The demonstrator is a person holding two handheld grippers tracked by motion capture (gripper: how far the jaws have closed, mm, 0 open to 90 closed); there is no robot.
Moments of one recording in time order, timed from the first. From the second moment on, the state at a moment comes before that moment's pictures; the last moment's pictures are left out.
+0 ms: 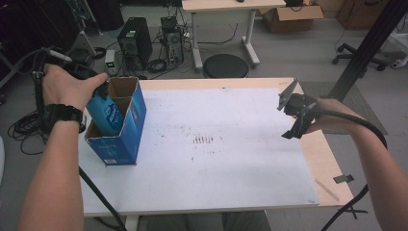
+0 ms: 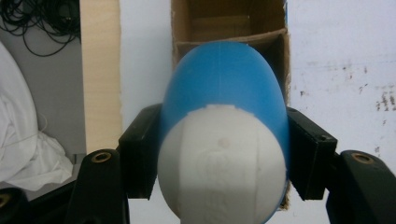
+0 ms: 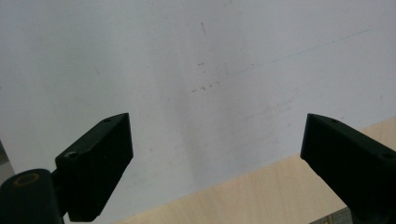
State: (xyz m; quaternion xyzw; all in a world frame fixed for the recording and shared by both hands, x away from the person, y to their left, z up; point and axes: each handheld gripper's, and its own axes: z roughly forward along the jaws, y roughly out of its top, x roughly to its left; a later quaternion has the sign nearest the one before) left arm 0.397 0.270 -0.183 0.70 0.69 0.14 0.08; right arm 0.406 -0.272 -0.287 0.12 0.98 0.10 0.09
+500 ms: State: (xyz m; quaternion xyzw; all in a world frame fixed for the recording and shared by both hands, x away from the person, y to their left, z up) left arm 0.406 0.266 -0.237 0.71 0.69 0.11 0.06; right arm 0.403 -0.277 -0.290 0.12 0.98 0.10 0.09
